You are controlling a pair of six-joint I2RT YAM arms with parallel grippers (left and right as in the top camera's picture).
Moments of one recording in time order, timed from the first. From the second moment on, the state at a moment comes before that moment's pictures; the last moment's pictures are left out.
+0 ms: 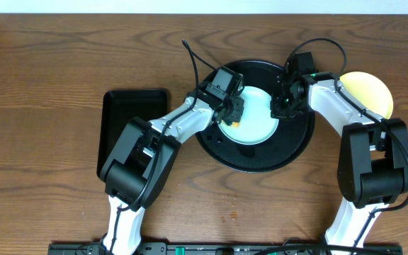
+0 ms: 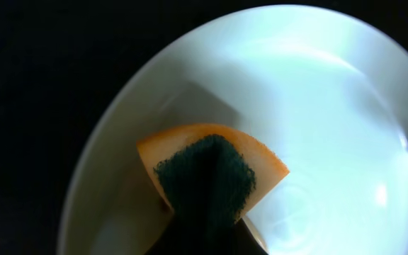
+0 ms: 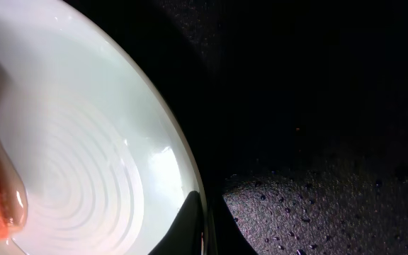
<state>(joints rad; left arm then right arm) -0.57 2.11 1.36 -0.29 0.18 -0.33 0.17 2.01 1.34 -0.71 -0.17 0.23</state>
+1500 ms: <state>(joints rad) -0.46 2.08 1.56 -0.56 0.52 -0.36 0.17 2.01 1.34 -0.70 -0.16 0.23</state>
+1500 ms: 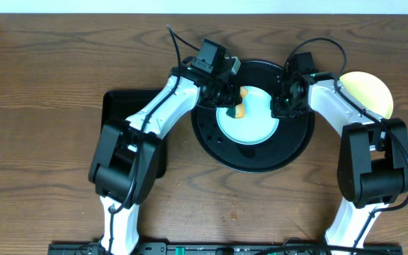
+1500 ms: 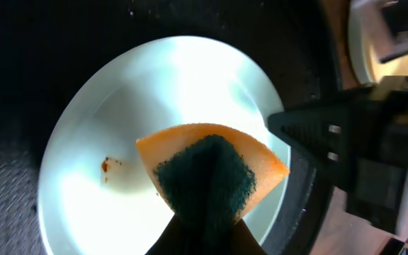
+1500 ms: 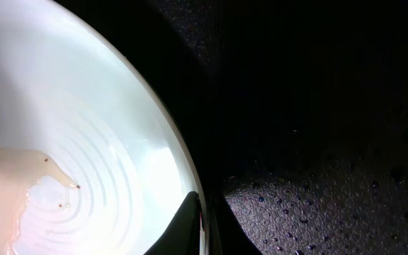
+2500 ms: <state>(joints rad) -0.44 2.23 1.56 -0.49 0.52 -0.35 0.17 2.01 1.34 -0.70 -0.16 0.23</state>
